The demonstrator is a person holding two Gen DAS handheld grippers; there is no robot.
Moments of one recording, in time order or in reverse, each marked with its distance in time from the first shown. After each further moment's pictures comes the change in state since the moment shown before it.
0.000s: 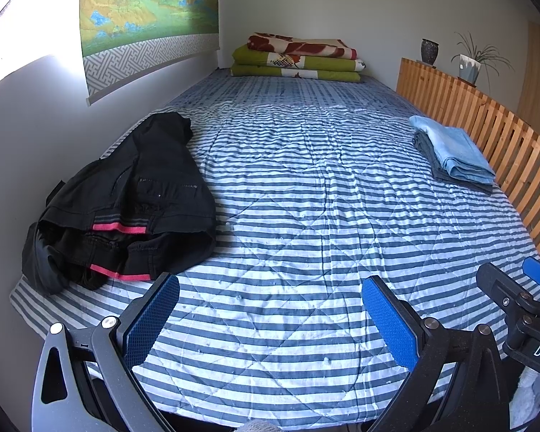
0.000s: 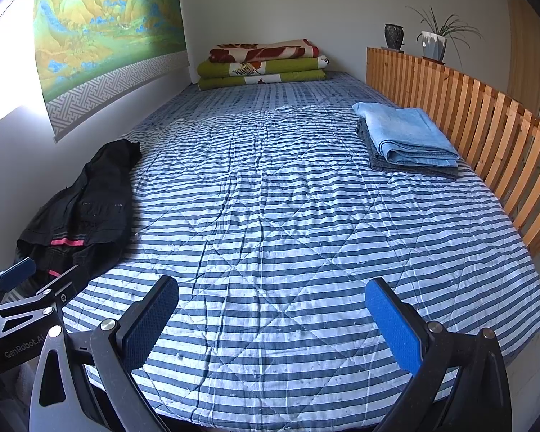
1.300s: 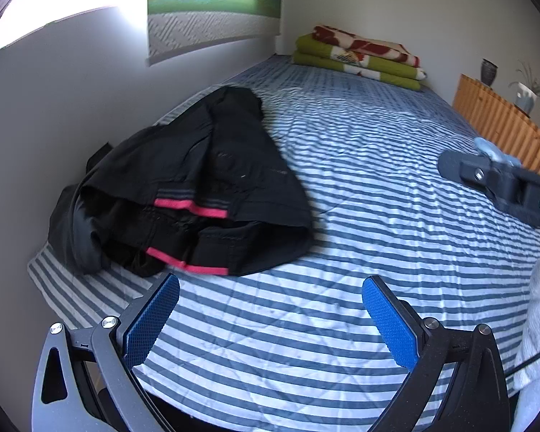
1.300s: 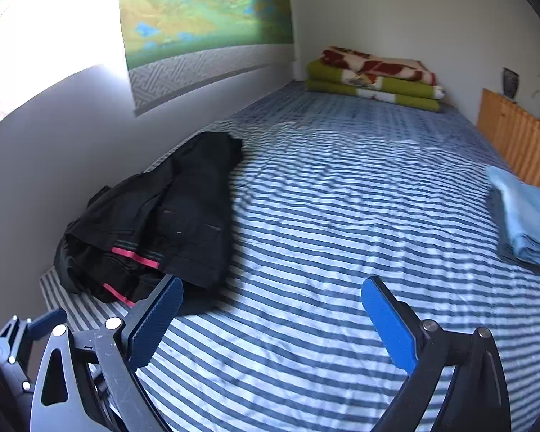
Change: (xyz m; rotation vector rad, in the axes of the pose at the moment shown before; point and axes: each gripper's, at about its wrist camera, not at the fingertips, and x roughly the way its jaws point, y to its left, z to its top) left arm 0.041 0.128 -0.002 -0.169 0.046 0.131; right arm 0.080 0.157 0.084 -0.260 0.006 0.304
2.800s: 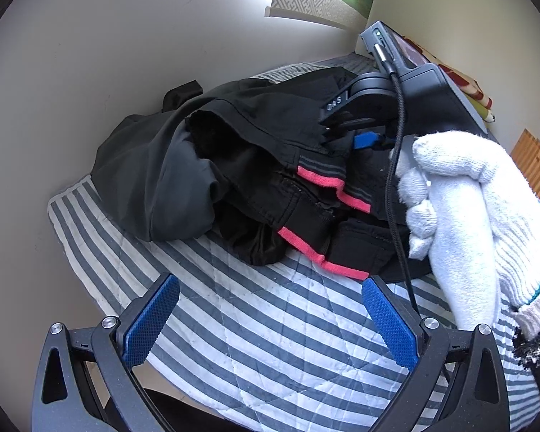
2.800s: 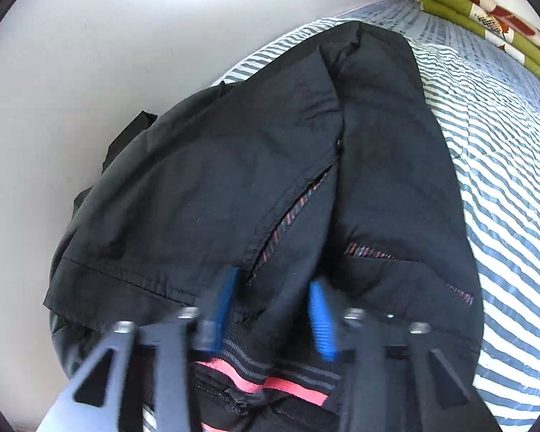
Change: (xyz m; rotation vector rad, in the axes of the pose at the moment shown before) left arm 0.051 0.163 -0.023 -0.256 0.049 0.095; right arm 0.264 0.213 0.064 -0.103 0.399 0.221
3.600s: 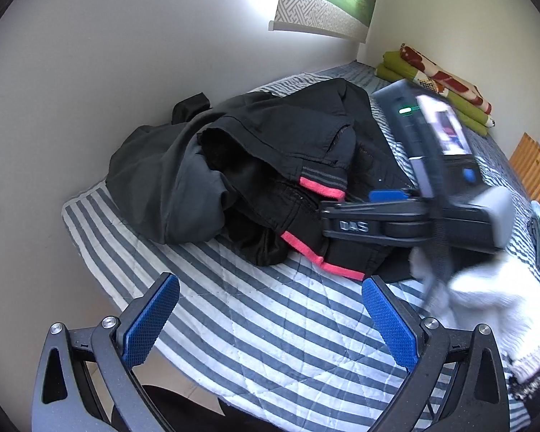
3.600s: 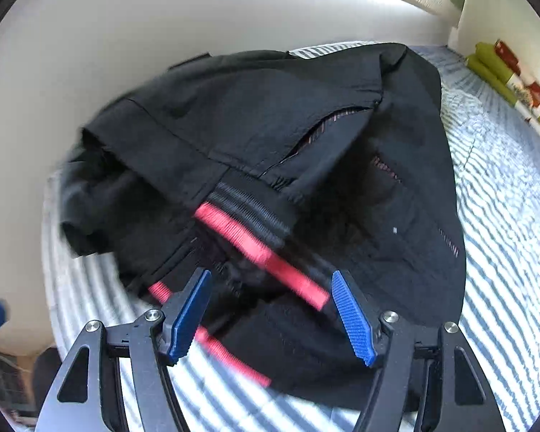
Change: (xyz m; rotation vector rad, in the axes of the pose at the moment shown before) left arm -0.029 0.003 -0.001 -0.005 -0.032 0.021; right arm -0.024 0.025 -0.085 -0.325 -0.026 -0.072
